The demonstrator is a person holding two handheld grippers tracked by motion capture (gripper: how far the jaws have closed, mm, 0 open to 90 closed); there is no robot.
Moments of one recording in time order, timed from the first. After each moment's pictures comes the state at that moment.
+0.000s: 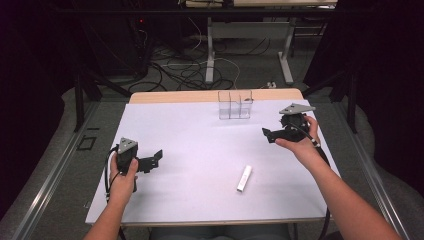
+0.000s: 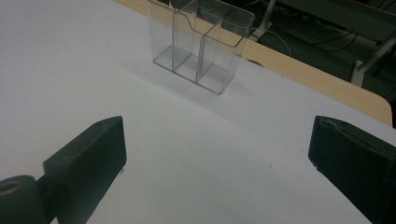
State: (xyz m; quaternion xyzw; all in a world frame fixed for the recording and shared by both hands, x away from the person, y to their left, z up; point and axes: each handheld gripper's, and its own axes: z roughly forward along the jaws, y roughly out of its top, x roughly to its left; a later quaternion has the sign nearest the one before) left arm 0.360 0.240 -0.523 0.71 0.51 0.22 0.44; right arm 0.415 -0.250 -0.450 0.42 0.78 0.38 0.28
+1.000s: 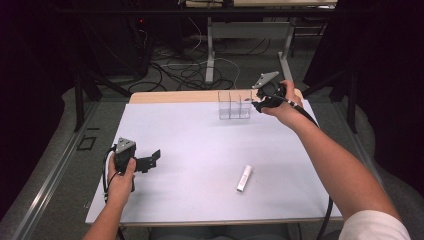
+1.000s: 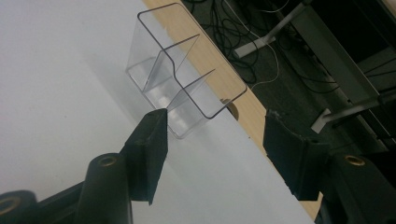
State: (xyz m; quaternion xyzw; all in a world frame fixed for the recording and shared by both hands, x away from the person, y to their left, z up) left arm 0.362 0.247 -0.525 0.70 0.51 0.22 0.44; right arm 0.503 -0.202 -0.403 0.26 0.87 0.26 0.33
